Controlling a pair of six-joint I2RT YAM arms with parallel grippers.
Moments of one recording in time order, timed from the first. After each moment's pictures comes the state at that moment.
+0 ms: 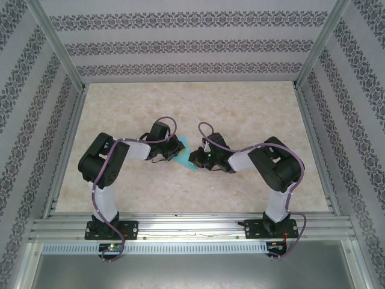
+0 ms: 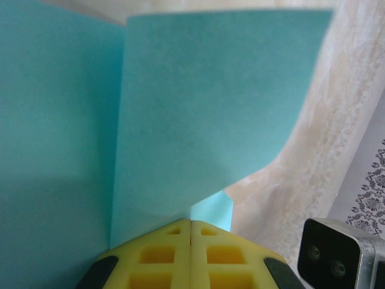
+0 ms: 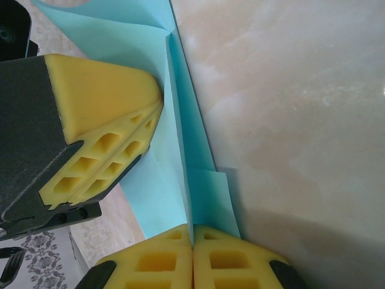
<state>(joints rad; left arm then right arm) -0.42 1.91 0.90 0.18 0.44 -1.16 0.61 1.87 0.73 0.40 -0.50 1.10</state>
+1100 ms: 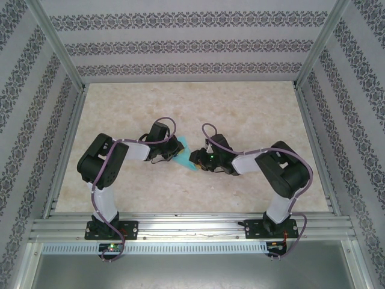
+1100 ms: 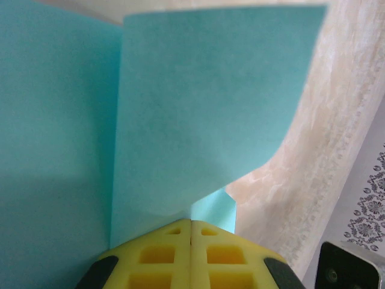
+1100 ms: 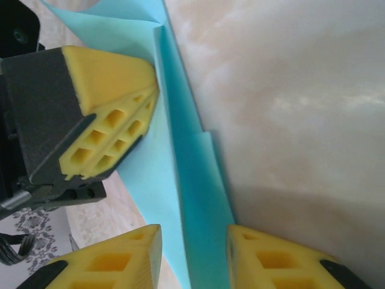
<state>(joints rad) -0.42 1.90 0.88 0.19 0.42 -1.16 0.61 1.76 0.67 0.34 -0.45 1.11</state>
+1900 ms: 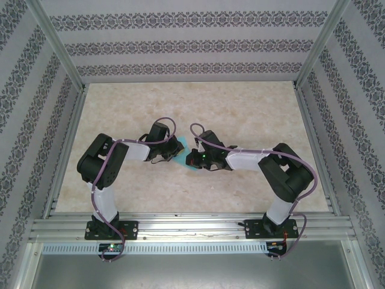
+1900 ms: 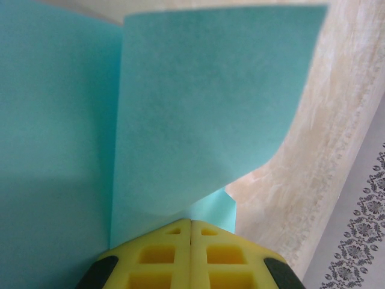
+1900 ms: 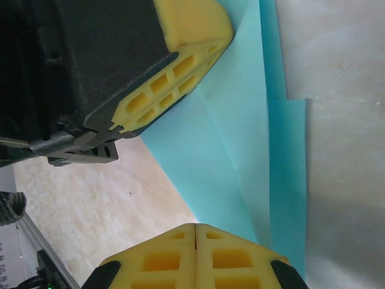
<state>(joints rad) -0.42 1.89 0.88 0.20 0.42 -1.16 0.69 1.74 0.85 0.02 -0.40 0.89</state>
